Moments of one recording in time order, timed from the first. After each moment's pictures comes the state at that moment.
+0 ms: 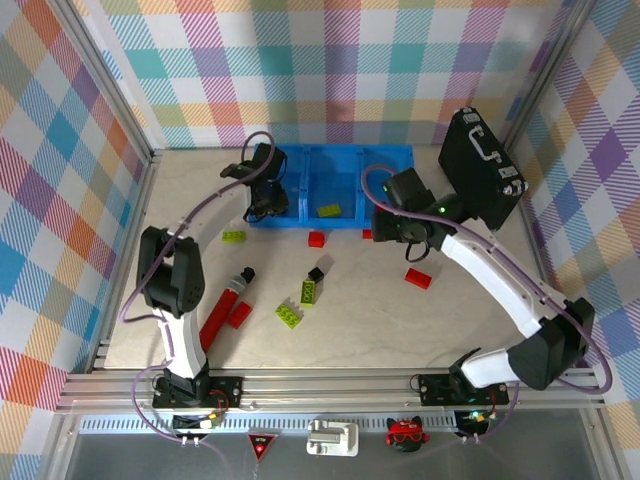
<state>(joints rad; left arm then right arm) -0.38 1.95 1.69 -0.84 -0.12 -0.65 0.59 1.37 1.37 -1.03 0.25 0.44</state>
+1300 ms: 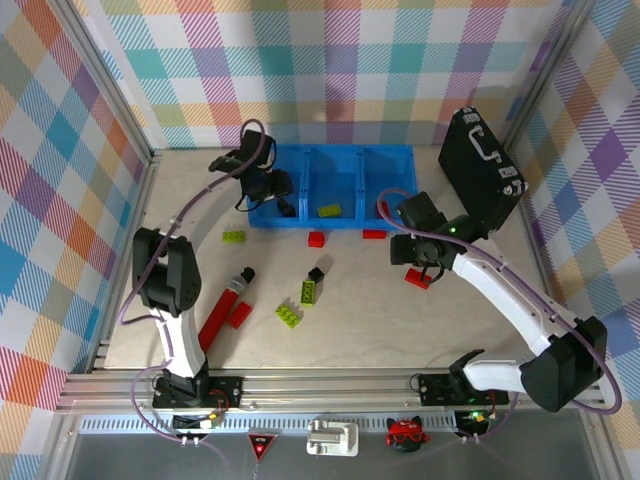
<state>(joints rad) -0.32 1.88 1.68 -0.75 0.10 -0.55 0.53 1.26 1.14 -1.04 0.25 0.49</state>
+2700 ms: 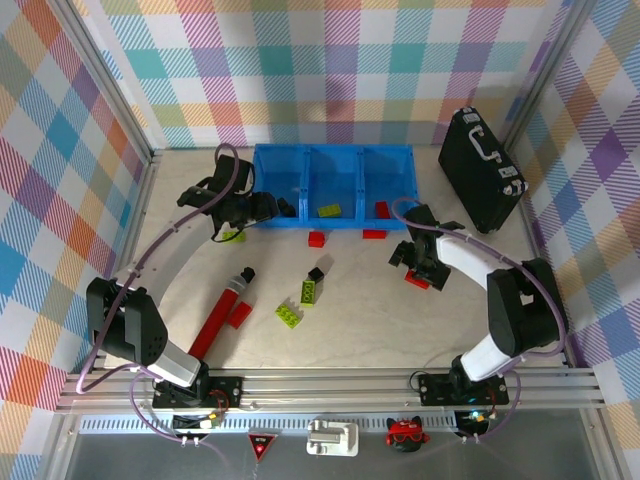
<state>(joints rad) -0.32 1.52 1.34 -0.74 0.09 -0.58 0.32 1.57 0.93 -0.72 0.07 0.83</state>
